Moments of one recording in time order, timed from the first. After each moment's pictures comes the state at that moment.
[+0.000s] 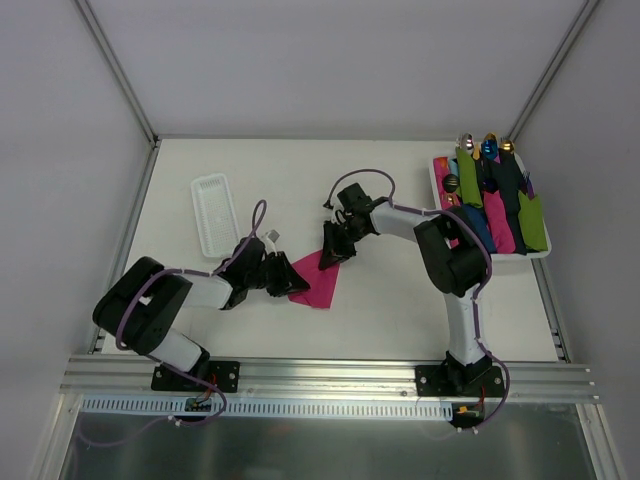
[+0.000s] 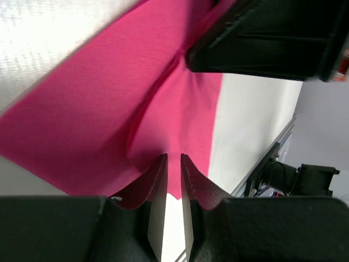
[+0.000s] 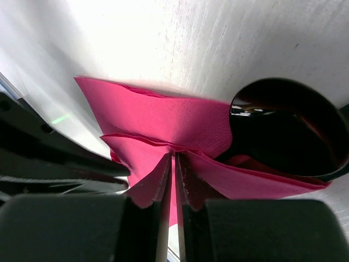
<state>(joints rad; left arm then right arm) -0.52 1.48 0.38 0.45 0.44 -0.94 0.60 2.10 1.38 -0.47 -0.59 0.45</state>
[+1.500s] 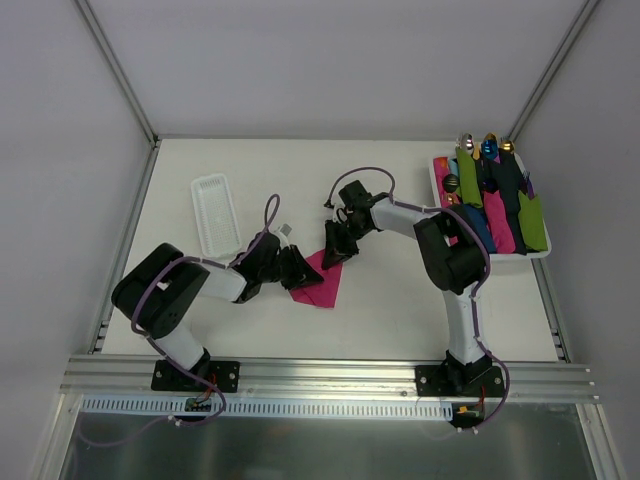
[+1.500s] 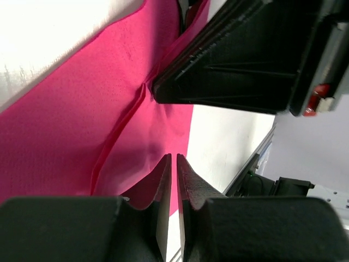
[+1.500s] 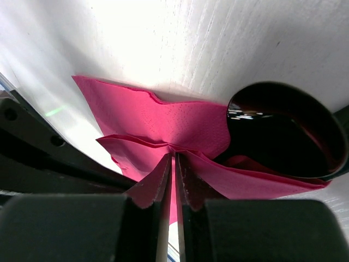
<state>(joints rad) -0.60 1.62 0.48 0.55 0.40 -1.07 0.58 2.13 1.43 -0.56 -0.61 0.39</state>
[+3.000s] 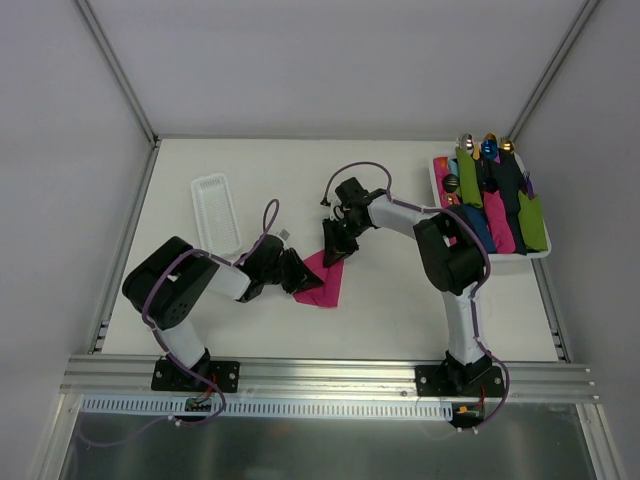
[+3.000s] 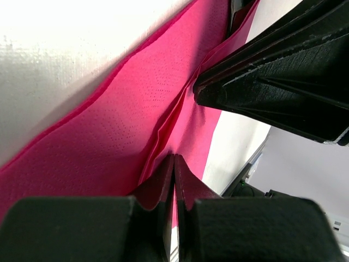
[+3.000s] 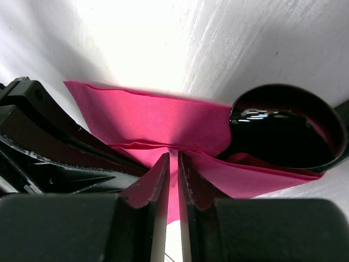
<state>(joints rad) -0.60 1.72 0.50 0.52 0.38 -1.17 0.60 2.13 1.48 -0.62 -0.53 0.31</state>
